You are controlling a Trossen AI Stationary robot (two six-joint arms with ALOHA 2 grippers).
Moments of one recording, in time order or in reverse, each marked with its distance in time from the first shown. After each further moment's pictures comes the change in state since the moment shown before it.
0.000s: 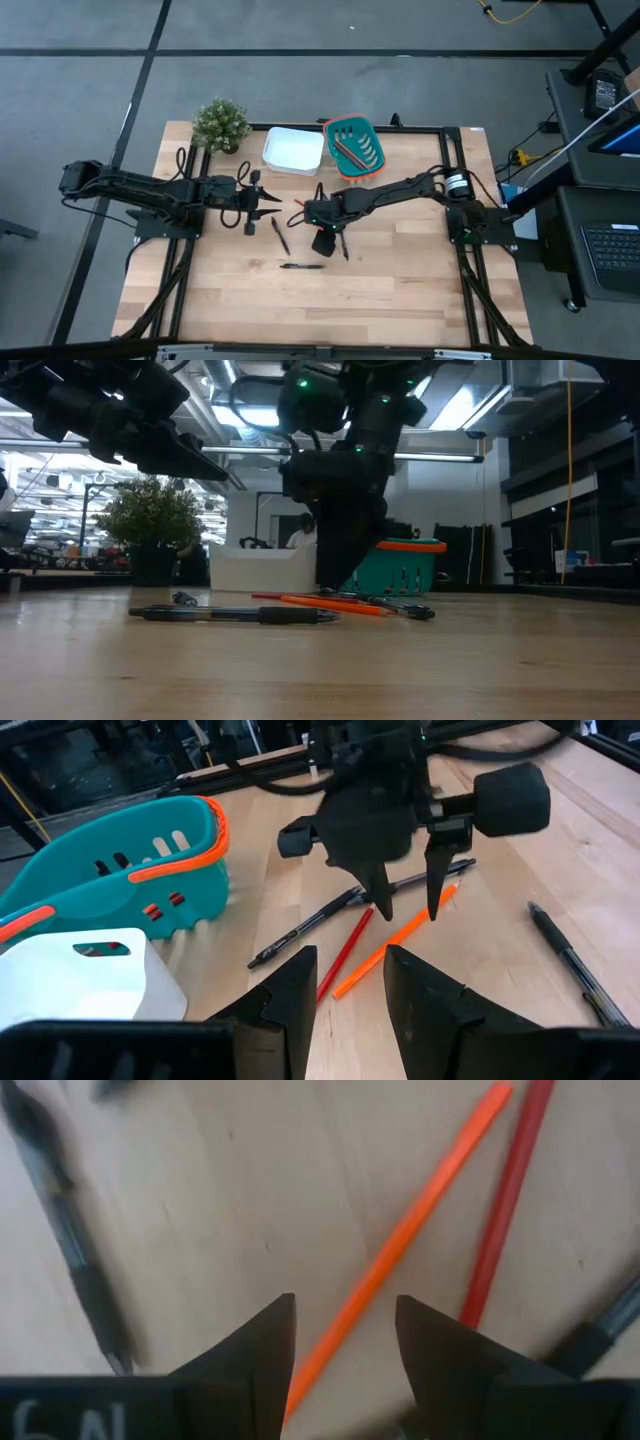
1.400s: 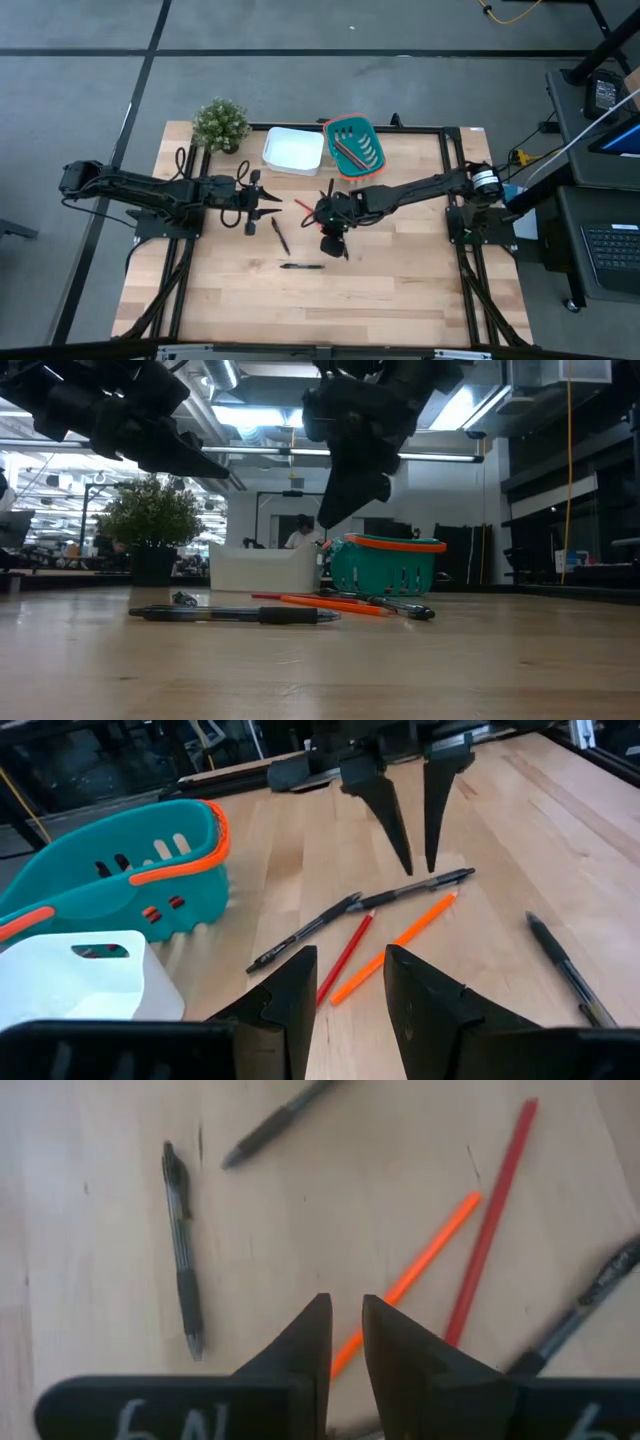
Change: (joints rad) left arm -0.001 0.000 0.000 0.014 0.000 -0.021; right arm 0.040 -0.215 -0.165 0.186 0.053 -0.094
